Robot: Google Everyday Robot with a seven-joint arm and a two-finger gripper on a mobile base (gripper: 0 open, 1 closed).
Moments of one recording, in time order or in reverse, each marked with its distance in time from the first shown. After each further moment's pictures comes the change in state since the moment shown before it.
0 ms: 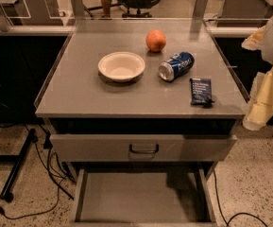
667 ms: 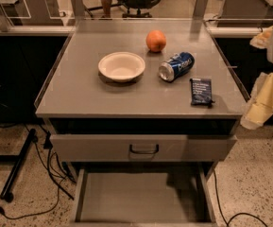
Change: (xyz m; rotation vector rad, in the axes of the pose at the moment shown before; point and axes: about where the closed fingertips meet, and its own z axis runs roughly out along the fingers) arm 0.004 -0.004 -0.002 0.070 -0.031 0.062
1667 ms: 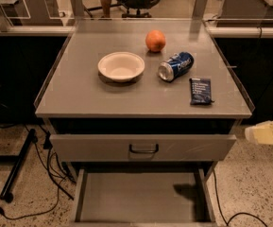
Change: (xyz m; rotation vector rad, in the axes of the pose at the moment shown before) arm 0.095 0.037 0.008 0.320 -0.199 0.881
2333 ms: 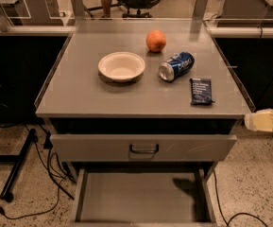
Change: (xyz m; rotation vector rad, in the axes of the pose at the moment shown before) arm -0.016 -0.010 0.001 0.033 -0.071 0.088
